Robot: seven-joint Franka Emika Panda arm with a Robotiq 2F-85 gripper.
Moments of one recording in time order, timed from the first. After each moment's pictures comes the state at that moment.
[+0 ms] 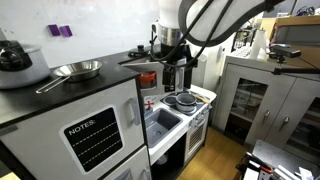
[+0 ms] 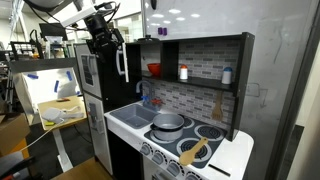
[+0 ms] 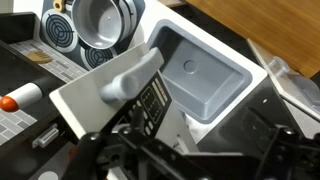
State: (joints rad) arm 0.10 -0.27 0.07 -2.32 -0.30 2.26 -0.17
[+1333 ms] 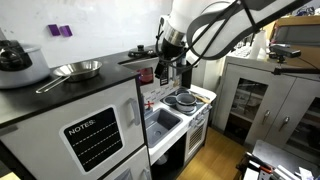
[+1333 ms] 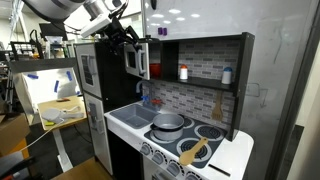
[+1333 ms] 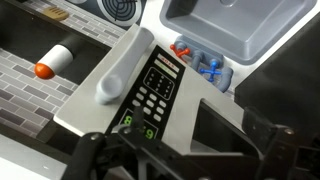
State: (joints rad) arm 0.01 -0.23 0.04 -2.38 -0.34 2.69 -0.09
